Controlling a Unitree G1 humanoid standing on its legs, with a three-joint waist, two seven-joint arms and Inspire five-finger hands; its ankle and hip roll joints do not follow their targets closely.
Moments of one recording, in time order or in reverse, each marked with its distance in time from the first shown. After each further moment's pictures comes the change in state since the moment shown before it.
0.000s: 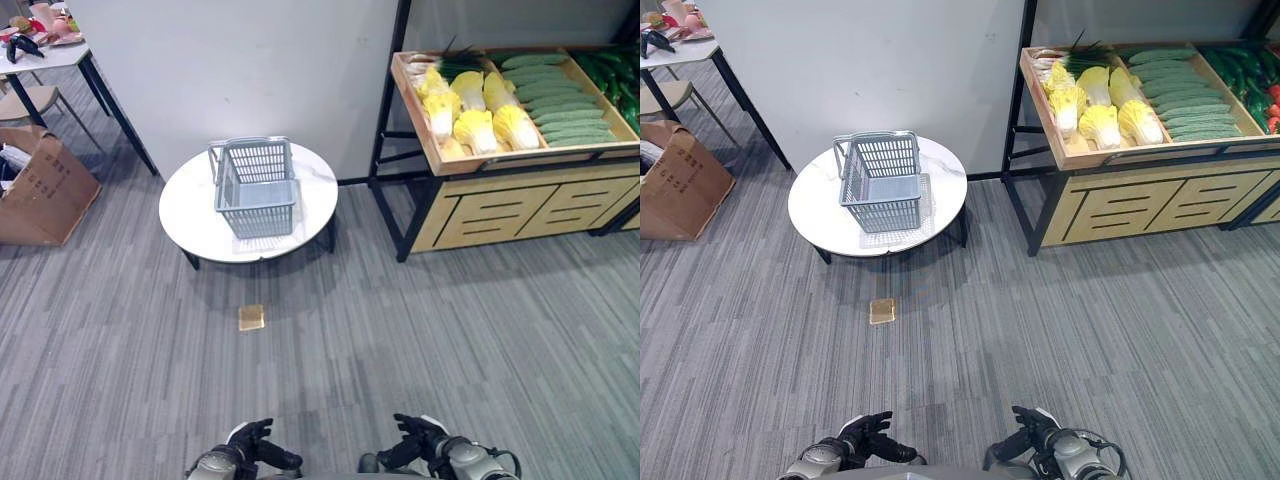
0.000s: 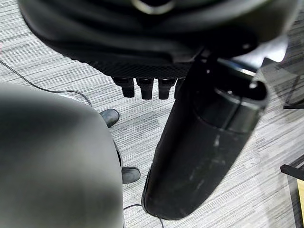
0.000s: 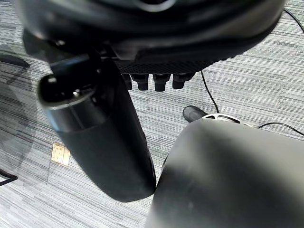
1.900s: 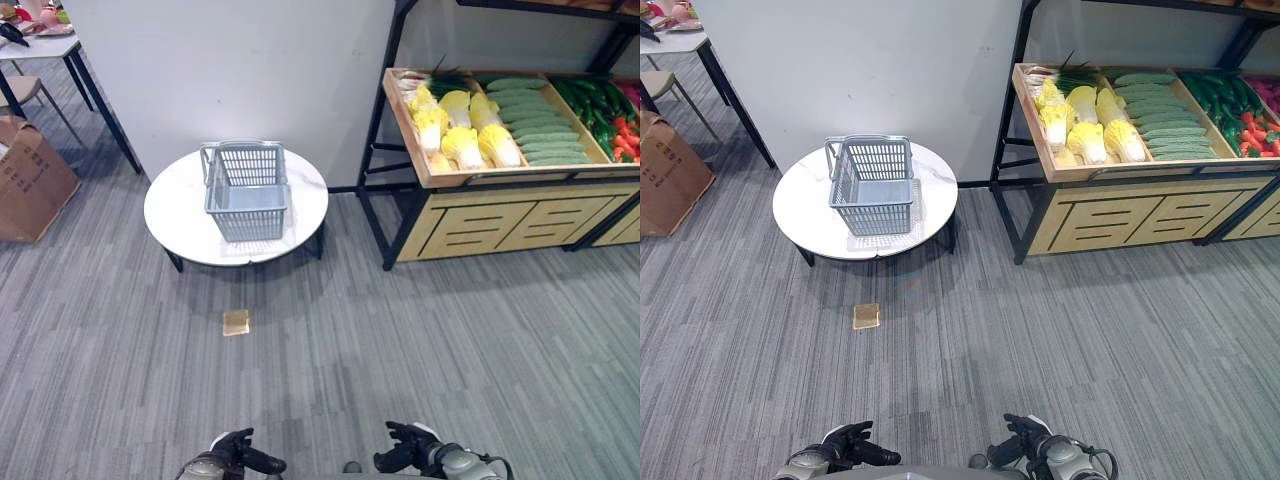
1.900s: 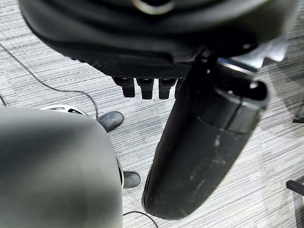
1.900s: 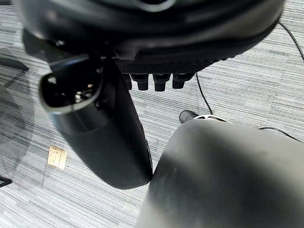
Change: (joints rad) left arm -0.010 0.021 0.068 0.073 0.012 0.007 0.026; right arm 0.022 0.026 0.019 -0.008 0.000 0.004 0.002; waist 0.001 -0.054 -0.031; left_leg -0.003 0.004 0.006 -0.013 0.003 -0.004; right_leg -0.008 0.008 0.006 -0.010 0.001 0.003
